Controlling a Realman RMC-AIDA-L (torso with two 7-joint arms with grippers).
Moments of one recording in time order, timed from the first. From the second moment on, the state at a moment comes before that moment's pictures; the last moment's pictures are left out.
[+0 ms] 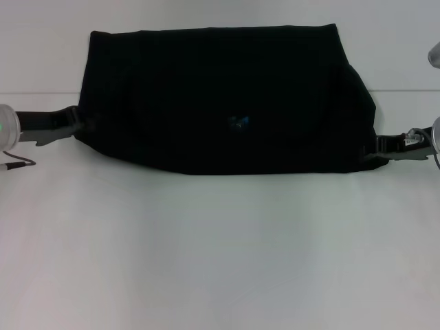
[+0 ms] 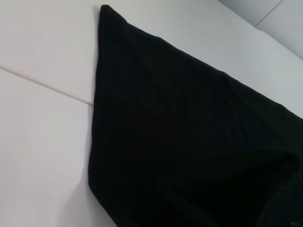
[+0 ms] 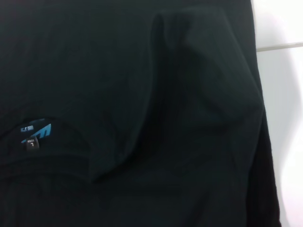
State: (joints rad) left arm -0.76 -1.91 0.65 0.44 2.25 0.92 -2.41; right arm 0.86 1.96 -0.88 -0.47 -2.53 -0.86 2.61
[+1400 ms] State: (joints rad) left arm -0.64 -1.86 0.66 0.61 2.28 1.41 -2.41; right arm 0.74 1.89 -0.84 -0.69 -2.53 -1.31 2.60
